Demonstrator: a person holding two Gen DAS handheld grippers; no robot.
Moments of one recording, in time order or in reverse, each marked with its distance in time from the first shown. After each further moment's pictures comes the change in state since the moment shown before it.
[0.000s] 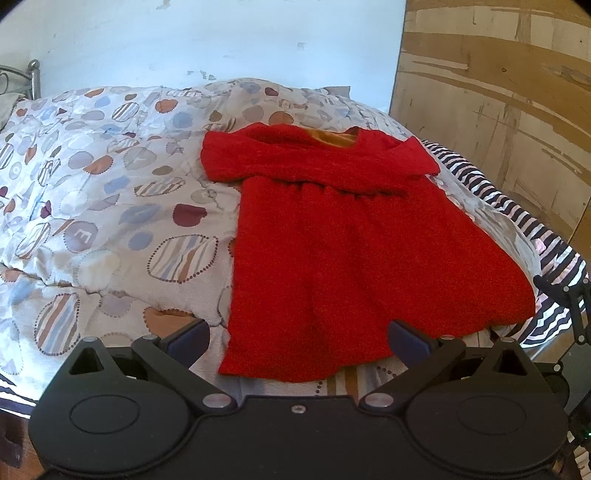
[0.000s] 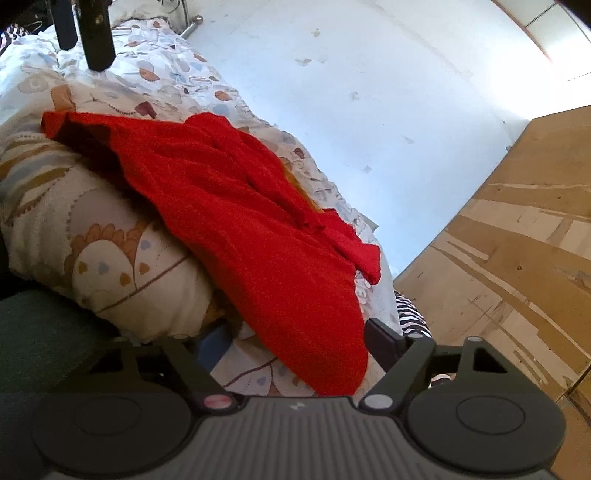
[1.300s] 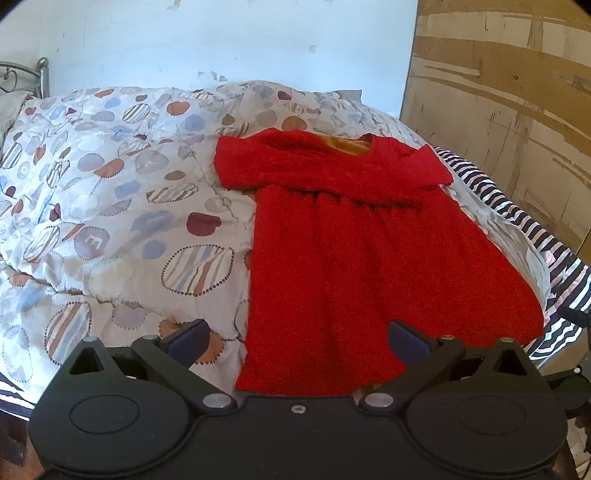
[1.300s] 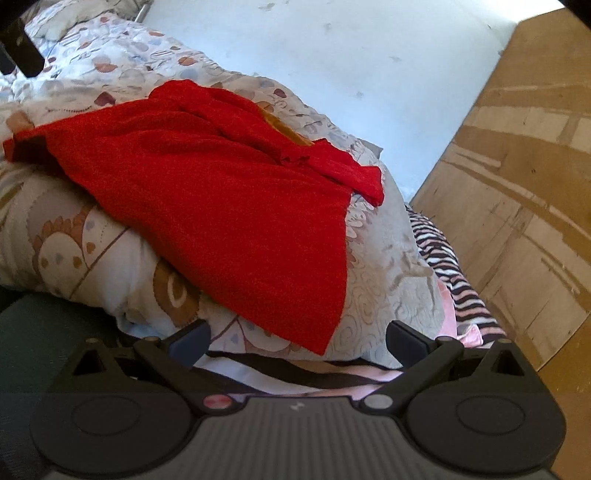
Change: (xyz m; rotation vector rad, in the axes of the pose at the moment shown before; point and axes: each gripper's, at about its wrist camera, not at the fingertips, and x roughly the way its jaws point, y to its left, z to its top) left arm 0.002 0.012 0.013 -0.019 -0.004 0.024; right arm 0.018 -0.046 -0.013 0.204 0.214 0.098
